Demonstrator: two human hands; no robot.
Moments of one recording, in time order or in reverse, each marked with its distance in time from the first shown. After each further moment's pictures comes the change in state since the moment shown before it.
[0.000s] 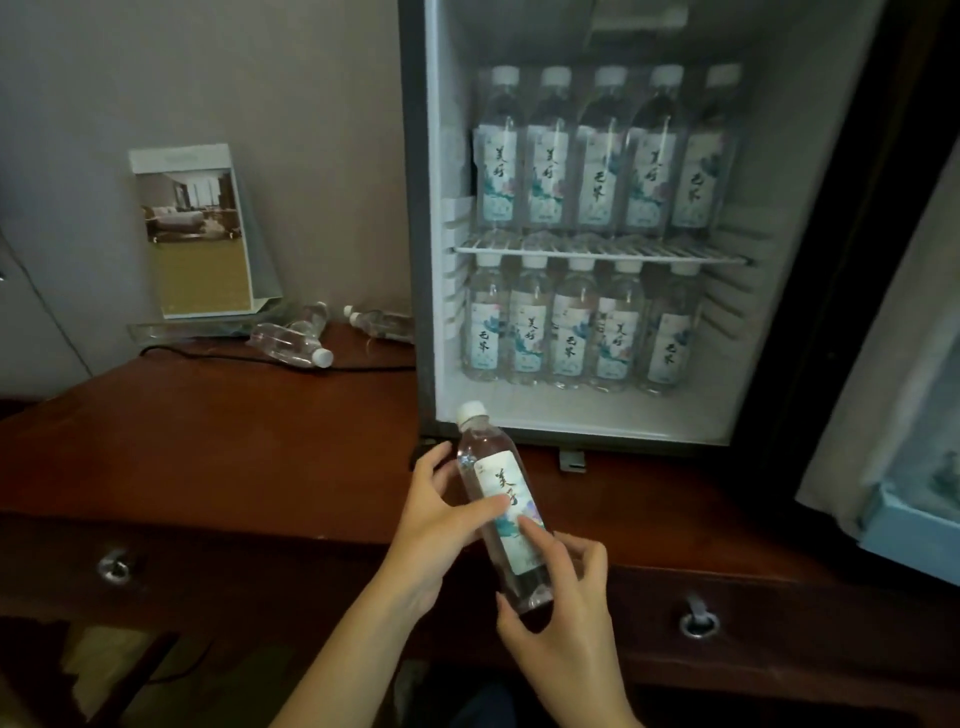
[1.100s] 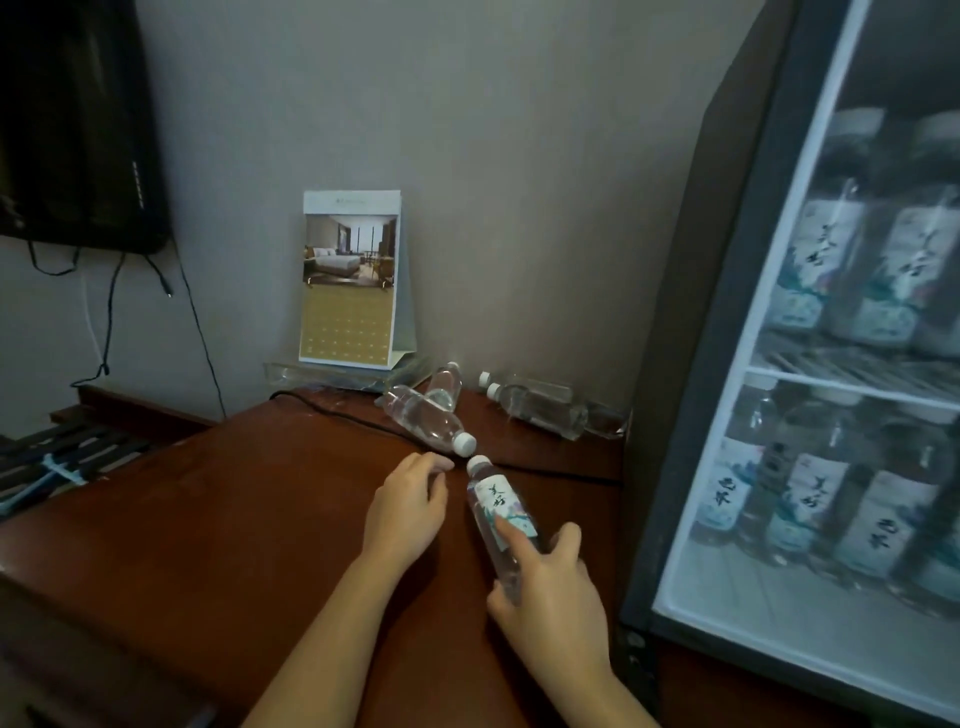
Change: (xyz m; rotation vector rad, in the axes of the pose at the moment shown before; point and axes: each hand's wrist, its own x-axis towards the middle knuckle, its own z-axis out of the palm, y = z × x) left_hand 0.211 0.042 -0.226 1.048 0.450 0.401; right_hand 0.216 -0.057 0.185 -0.559 -0.349 -0.036
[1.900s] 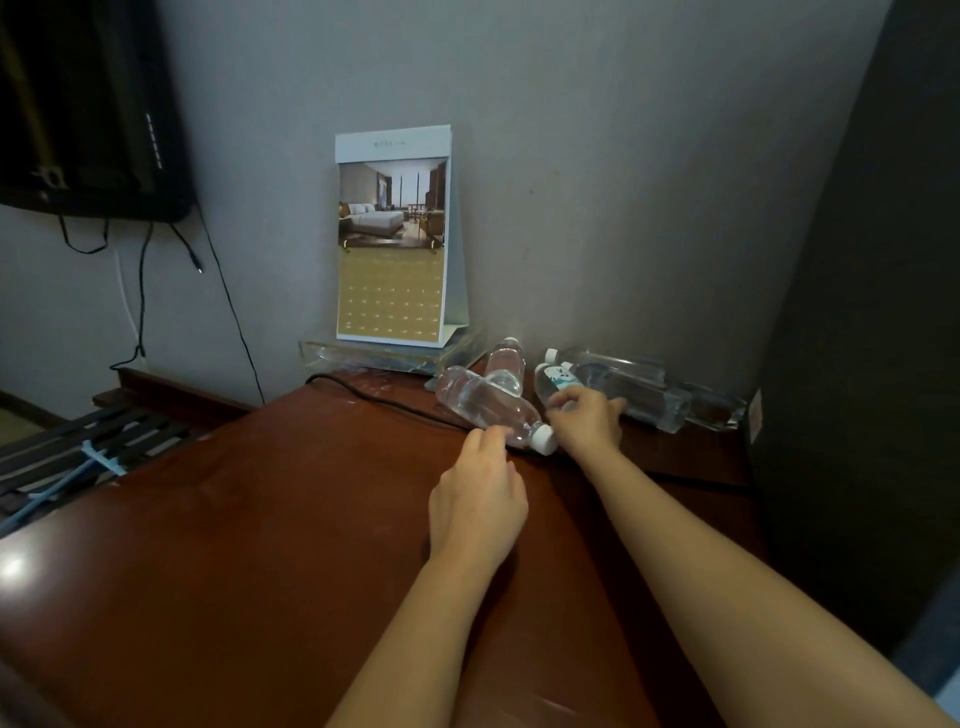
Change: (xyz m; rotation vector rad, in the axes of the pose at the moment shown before) left_hand 0.038 -0.016 0.009 0.119 -0.016 -0.073; right_hand 0.240 -0.019 0.059 0.522 0.129 0.351
